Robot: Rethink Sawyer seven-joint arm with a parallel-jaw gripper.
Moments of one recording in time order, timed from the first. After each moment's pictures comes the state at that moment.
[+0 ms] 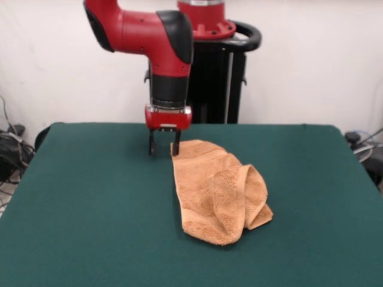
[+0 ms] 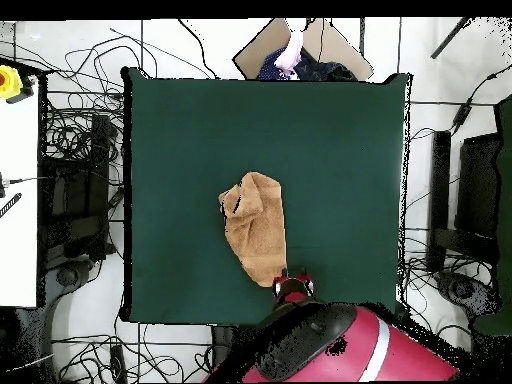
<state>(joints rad) -0.49 -0.36 -0.14 2.06 -0.53 -0.43 1.57</state>
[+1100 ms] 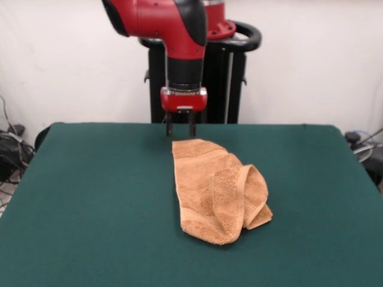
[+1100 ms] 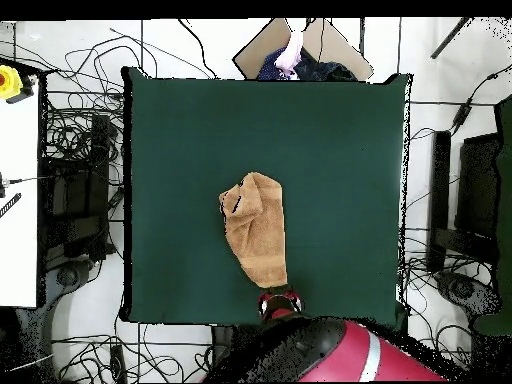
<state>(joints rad) -0.45 -0.42 -0.13 2.18 -0.53 -0.40 1.57</state>
